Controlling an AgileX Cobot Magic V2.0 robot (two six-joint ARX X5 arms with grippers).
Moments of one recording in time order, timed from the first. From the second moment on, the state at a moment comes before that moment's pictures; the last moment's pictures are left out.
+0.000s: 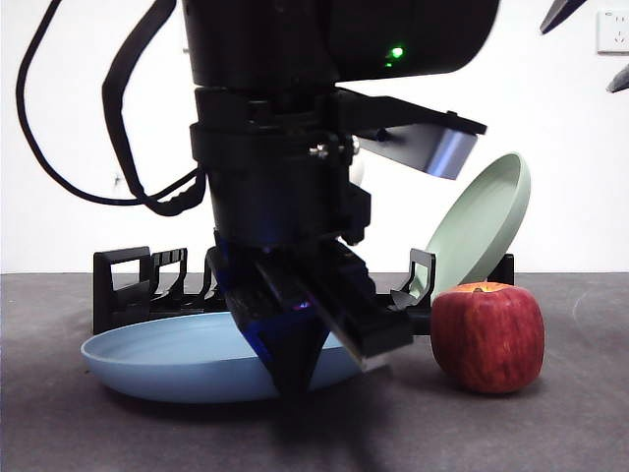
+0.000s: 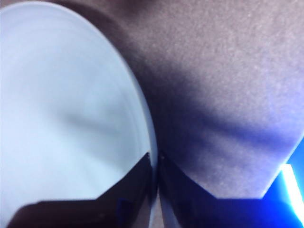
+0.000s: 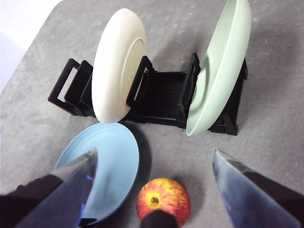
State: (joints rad) left arm -1.14 1.76 1.11 -0.66 -0.36 0.02; right arm 0.07 0.95 0.93 -0.62 -0.49 0.15
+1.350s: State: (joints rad) left arm -0.97 1.07 1.83 -0.82 -0.70 0.06; right arm 0.60 1.40 0.93 -0.64 -0.05 0.06
